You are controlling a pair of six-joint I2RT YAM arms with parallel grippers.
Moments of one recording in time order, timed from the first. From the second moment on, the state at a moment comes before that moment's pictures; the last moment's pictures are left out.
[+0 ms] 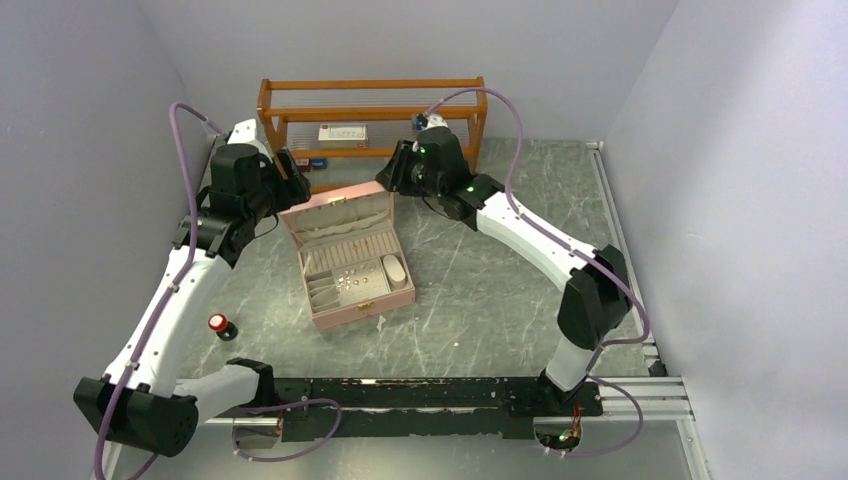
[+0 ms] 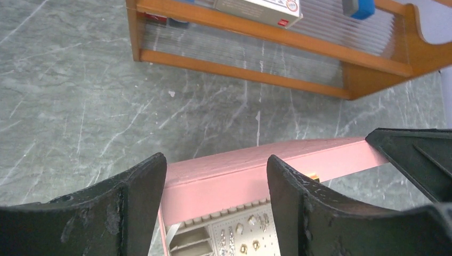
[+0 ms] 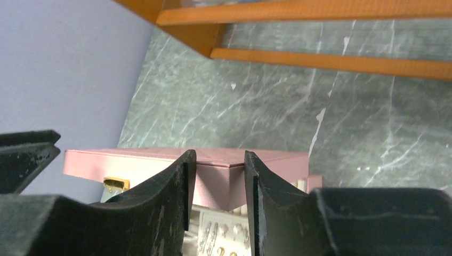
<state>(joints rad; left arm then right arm) -0.24 1.13 1.20 -0.53 -0.16 -0.45 0.70 1.76 1.57 -0.23 0.01 0.63</state>
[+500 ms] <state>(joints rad) -0.24 1.00 1.12 -0.68 -0.04 -0.43 0.74 1.49 1.18 -0.26 -0.08 0.67</state>
